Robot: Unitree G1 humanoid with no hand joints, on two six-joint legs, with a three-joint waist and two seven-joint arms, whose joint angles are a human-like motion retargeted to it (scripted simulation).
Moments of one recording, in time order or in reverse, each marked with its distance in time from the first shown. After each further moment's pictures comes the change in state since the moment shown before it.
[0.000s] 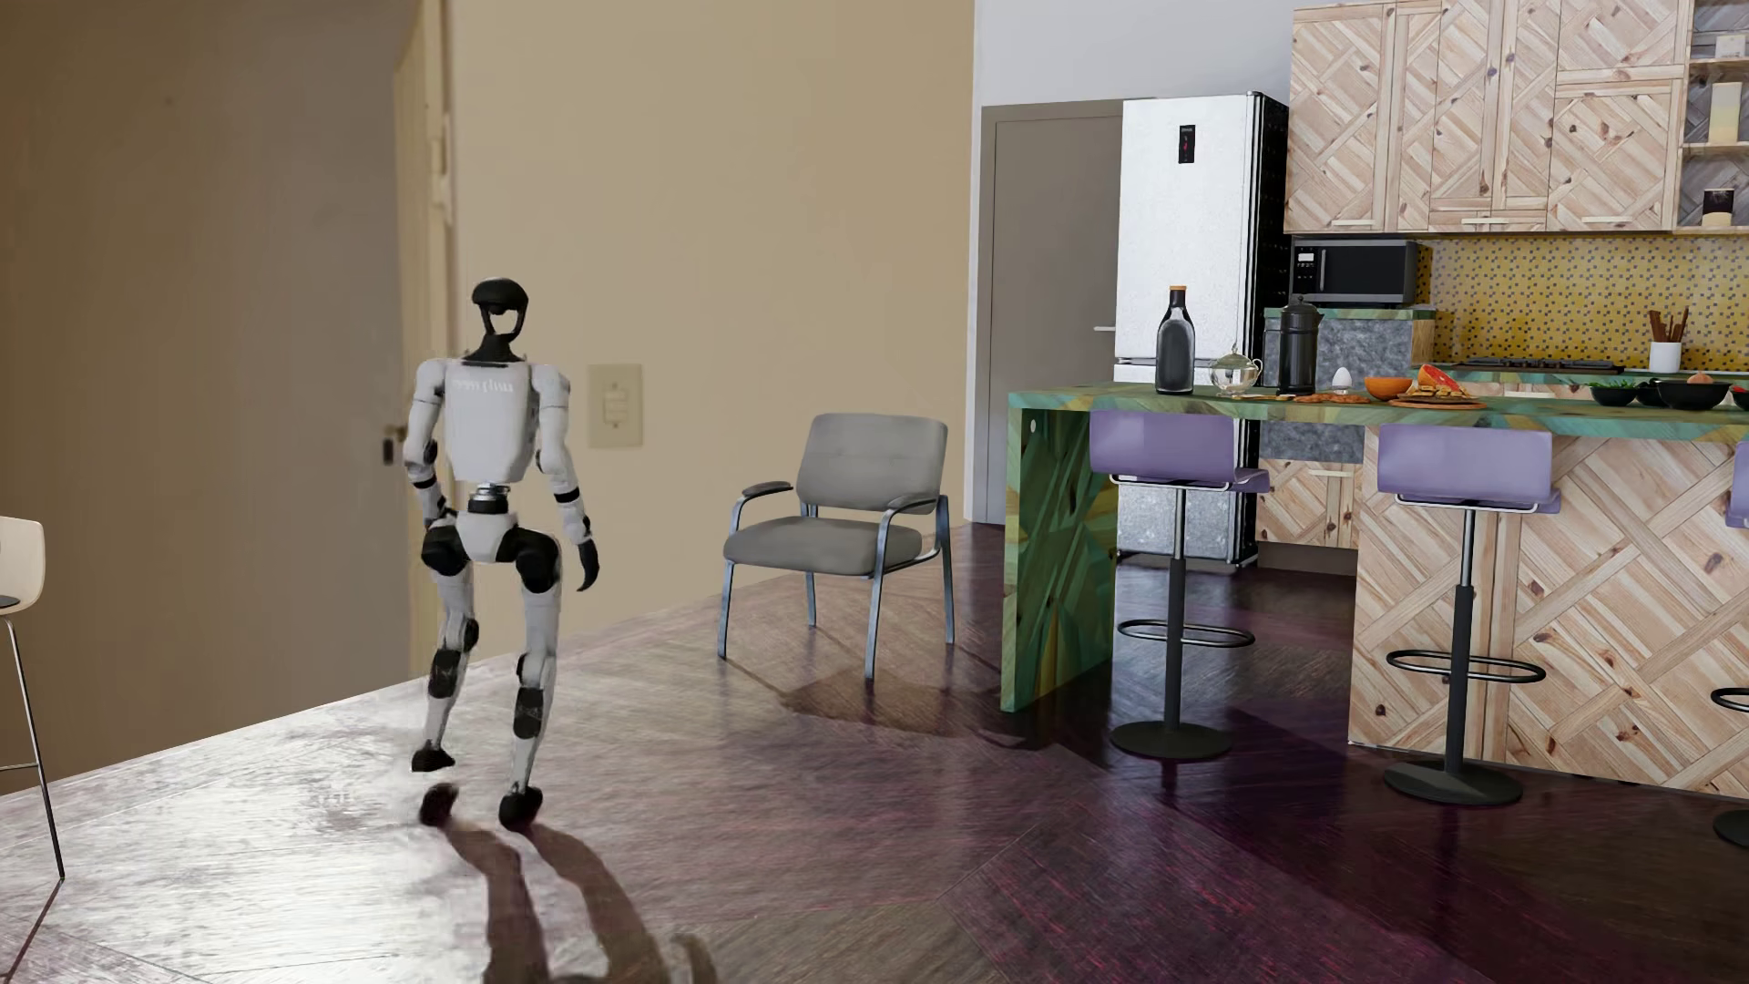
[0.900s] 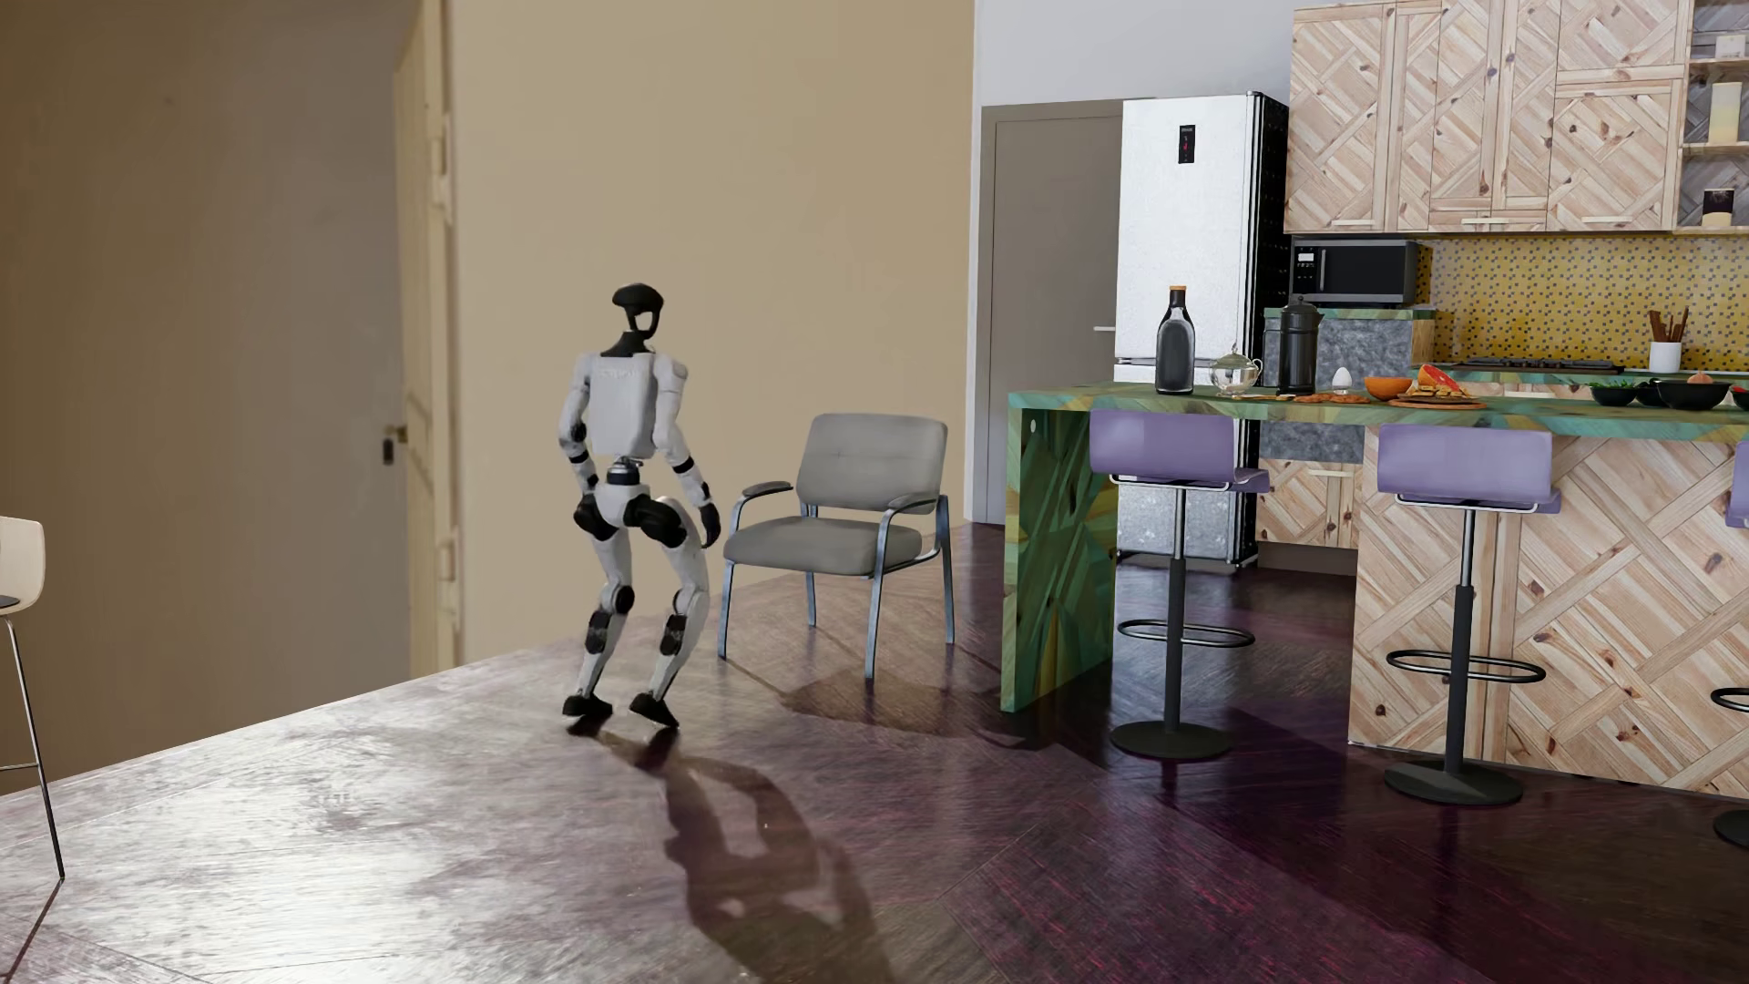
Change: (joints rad) body 0.146 -0.321 0.038 0.033 -0.043 -0.042 0.027 -0.042 0.091 -0.232 0.393 -0.006 -0.063 0.051 0.414 0.070 0.036 0.055 0.058 0.054 -0.017 0.004 -0.123 0.087 -0.221 0.118 0.054 -0.073 0.107
